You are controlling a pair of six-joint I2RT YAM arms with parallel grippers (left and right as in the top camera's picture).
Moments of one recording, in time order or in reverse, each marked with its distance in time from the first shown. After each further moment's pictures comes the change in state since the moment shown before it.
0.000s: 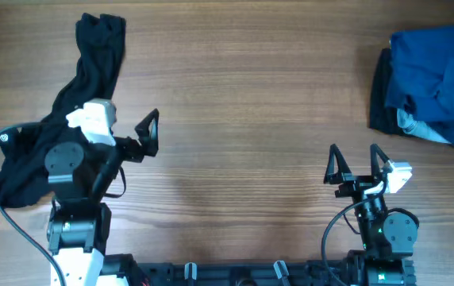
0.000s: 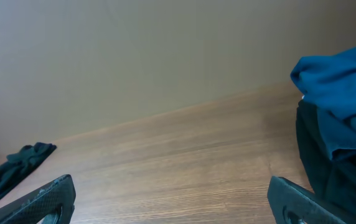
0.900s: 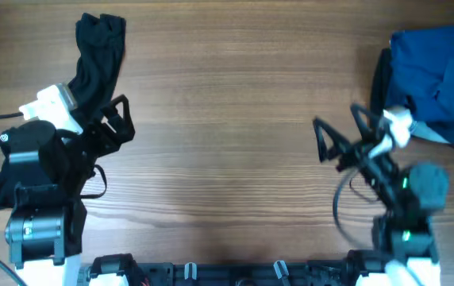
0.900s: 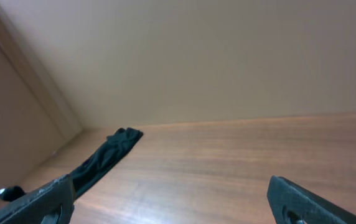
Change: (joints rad) left arm 0.018 0.053 0.435 -0.594 -0.204 -0.169; right arm 0.000 0.647 0.467 0.121 -0.402 0.009
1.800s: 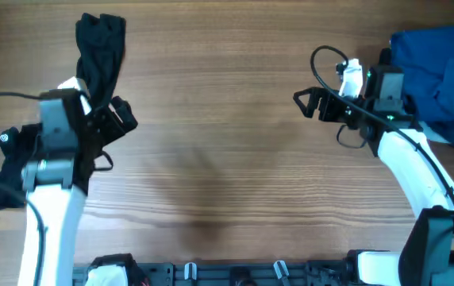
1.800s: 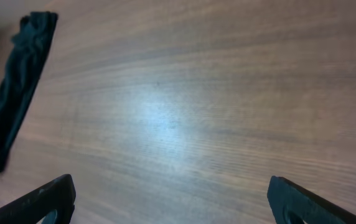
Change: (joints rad) left arm 0.010 0.327 0.002 -0.058 -0.132 -0.012; right arm 0.026 0.860 0.462 -0.393 0.044 -0.156
